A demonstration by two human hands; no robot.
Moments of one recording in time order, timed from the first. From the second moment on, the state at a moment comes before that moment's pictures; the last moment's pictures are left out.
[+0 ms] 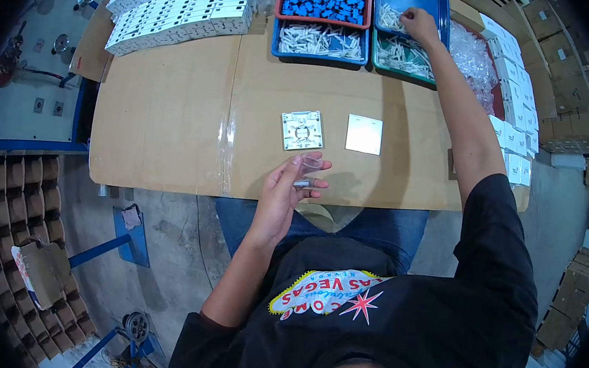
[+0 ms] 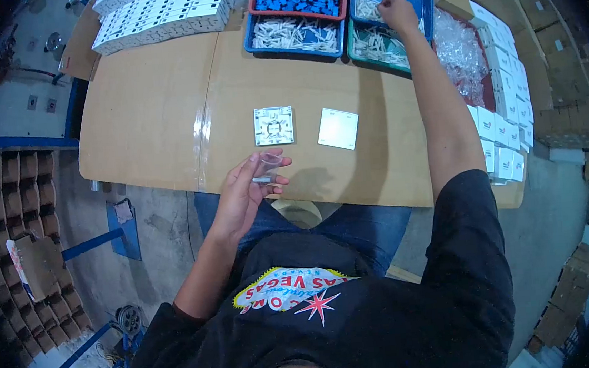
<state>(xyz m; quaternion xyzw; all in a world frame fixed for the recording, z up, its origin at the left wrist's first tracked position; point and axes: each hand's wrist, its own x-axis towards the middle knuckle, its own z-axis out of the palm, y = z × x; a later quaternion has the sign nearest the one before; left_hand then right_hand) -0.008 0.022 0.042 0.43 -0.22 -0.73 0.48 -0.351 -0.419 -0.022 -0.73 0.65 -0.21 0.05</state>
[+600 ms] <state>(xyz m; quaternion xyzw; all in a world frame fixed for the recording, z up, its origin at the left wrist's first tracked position) -0.003 0.010 0.054 0.39 -0.20 -0.73 0.52 -0.205 -0.091 0.075 -0.53 0.38 -0.41 0.64</state>
